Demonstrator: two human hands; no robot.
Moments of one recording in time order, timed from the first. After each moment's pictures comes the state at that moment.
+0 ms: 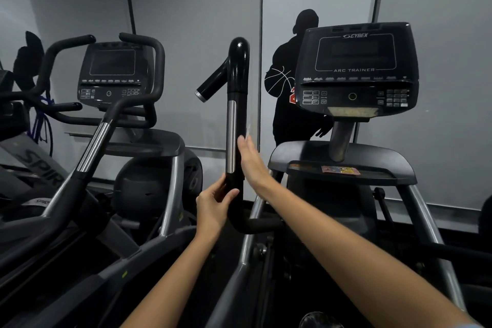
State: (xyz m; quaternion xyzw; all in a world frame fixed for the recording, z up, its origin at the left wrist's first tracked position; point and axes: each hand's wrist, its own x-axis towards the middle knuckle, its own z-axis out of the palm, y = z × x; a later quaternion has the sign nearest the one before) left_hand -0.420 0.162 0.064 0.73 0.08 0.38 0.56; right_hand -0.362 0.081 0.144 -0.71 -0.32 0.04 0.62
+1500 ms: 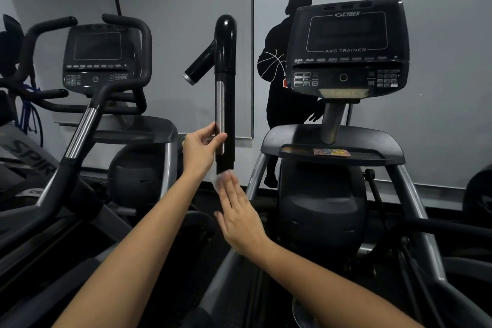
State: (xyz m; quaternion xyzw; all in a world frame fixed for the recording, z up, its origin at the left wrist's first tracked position) left_hand -0.406 0.170 0.134 0.74 0.05 0.41 0.54; right_hand -0.388 0.066 -0.005 -0.85 -0.43 -0.26 0.16
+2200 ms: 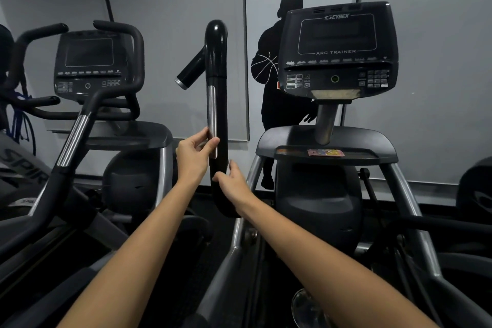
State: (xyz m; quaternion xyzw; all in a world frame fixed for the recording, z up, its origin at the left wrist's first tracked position) left_hand -0.406 0.168 0.131 0.74 0.05 0.41 0.53; right_hand -0.375 0.079 0.079 -0.70 -0.24 0.13 0.66
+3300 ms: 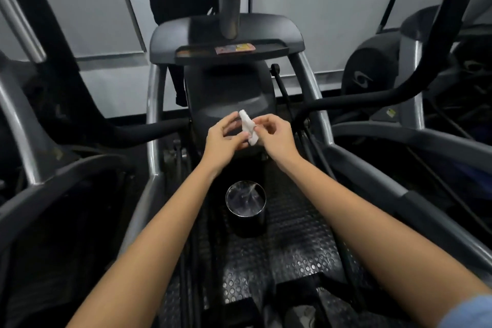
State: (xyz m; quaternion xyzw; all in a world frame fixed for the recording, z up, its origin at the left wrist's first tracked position) left_hand -0.348 -0.011 -0.045 0.71 -0.07 0.01 0.70; right_hand -0.346 -0.144 -0.046 -0.77 0.00 -0.12 0.63
